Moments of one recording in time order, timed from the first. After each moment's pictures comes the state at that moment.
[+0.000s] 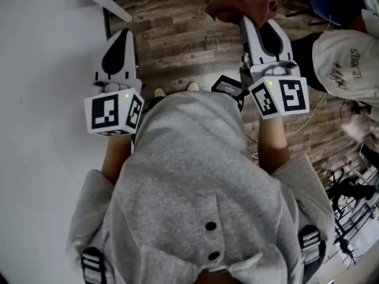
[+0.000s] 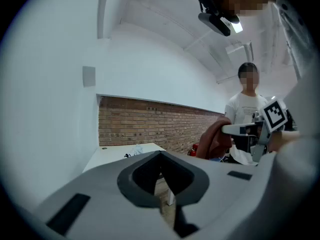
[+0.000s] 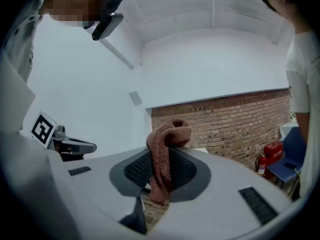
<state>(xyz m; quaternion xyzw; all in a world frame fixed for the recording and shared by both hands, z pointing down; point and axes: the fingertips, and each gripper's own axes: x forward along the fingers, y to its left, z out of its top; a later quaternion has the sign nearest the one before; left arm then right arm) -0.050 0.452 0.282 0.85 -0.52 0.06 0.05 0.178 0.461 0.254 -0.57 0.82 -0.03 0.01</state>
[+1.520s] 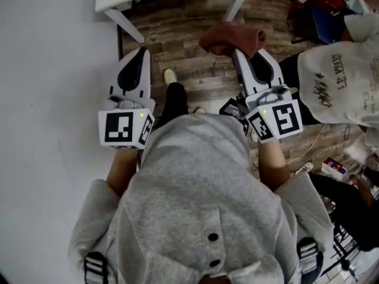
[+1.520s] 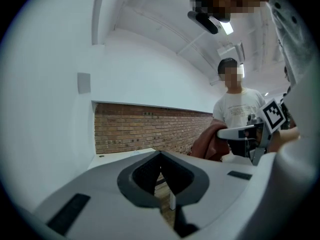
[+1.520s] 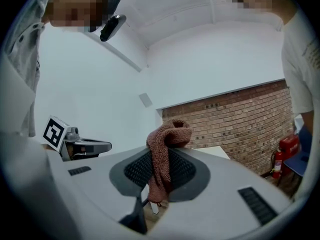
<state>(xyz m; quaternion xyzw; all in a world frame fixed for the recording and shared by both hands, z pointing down) -0.065 0.434 0.278 0.87 -0.49 0.05 0.02 0.124 0.453 0.264 -0.52 0.85 -0.05 0.02</state>
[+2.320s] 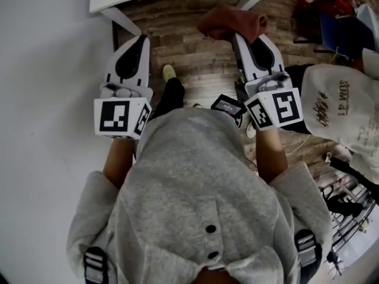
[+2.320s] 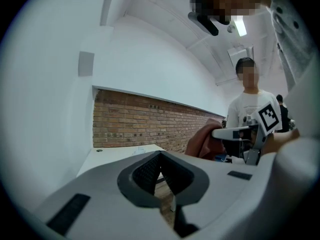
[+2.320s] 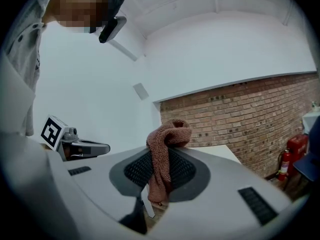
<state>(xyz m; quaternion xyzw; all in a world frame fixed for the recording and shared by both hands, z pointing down) -0.095 0.298 0.299 0.87 -0.48 0.05 0.06 0.086 0.304 0.275 -0.51 0.86 -0.06 0.00</state>
